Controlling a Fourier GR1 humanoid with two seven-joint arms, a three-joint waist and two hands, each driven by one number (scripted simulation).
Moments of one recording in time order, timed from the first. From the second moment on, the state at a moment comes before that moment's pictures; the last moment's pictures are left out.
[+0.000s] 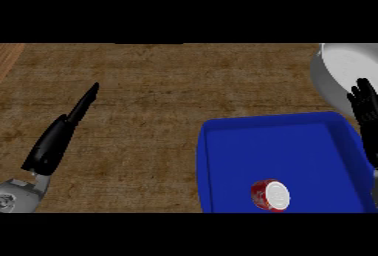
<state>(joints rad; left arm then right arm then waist) -0.19 0.60 -0.33 -1.58 0.04 0.15 -0.01 -0.12 -0.51 -0.01 -1.44 -0.26 -0.14 -0.10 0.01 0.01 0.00</state>
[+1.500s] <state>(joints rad) -0.08 0.37 -0.32 -1.42 0.28 0.09 0.10 0.47 -0.04 0.45 -2.17 0.85 -0.75 0.56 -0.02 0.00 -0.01</state>
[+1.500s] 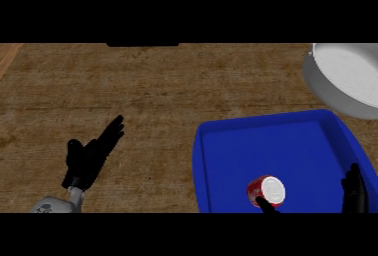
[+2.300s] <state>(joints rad) -0.10 0.32 -0.29 -1.37 0.24 0.03 0.10 0.34 -0.01 0.50 -2.13 0.93 -0.42 1.00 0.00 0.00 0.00</state>
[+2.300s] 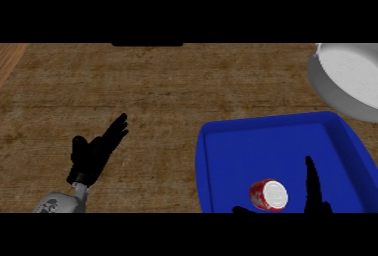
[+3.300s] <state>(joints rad) -0.09 0.27 -0.22 -1.35 0.17 -0.03 0.07 0.48 -0.08 0.48 -2.04 0.46 -0.71 0.48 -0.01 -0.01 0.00</state>
